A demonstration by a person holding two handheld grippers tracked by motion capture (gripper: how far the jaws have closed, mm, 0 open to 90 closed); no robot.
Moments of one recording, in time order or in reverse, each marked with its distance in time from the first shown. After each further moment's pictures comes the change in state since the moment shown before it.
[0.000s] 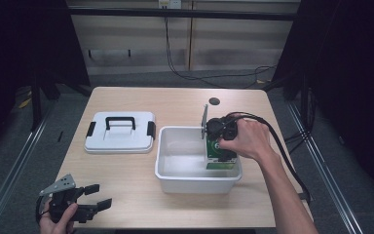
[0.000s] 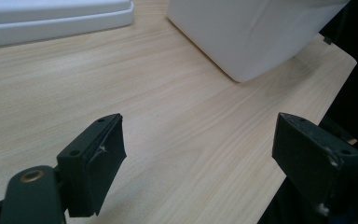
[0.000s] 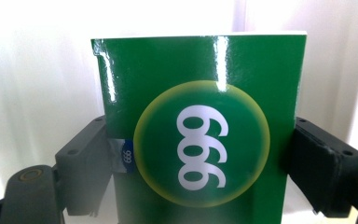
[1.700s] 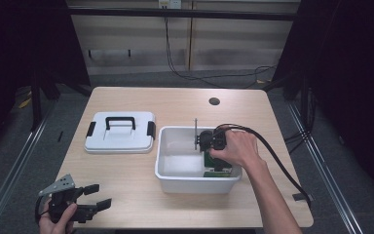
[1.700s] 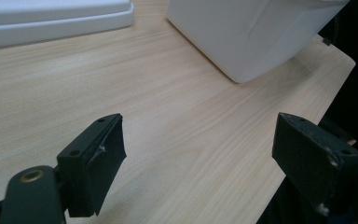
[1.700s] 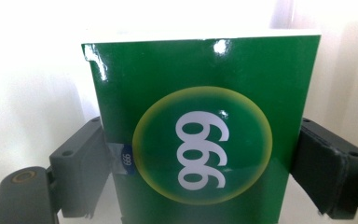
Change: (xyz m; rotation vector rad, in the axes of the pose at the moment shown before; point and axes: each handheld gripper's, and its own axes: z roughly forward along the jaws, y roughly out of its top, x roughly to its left) left arm -0.001 0.000 -0.001 -0.004 0.001 0.001; right arm -0.005 0.014 0.062 0.121 0.079 0.040
